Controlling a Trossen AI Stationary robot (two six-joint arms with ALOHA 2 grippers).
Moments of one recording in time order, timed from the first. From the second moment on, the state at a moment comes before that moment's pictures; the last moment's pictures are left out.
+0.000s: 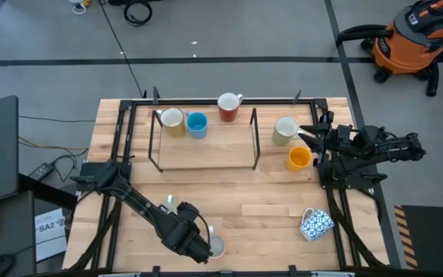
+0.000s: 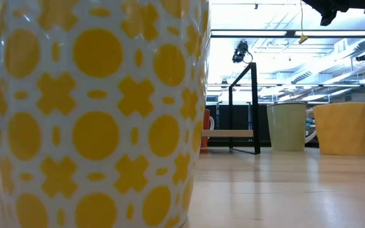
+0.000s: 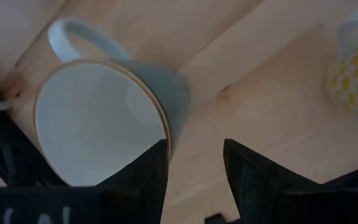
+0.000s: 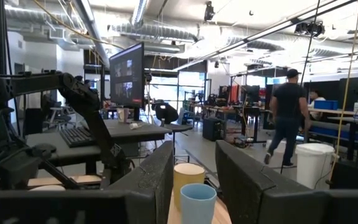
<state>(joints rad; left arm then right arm) -0.64 2.10 1.95 -1.57 -0.07 -1.55 0.16 0.20 0.38 0.13 0.40 -0.17</state>
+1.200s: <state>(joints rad) -0.61 2.10 1.79 -1.44 -0.18 -0.87 0.16 0.20 0.38 0.13 0.40 -0.17</state>
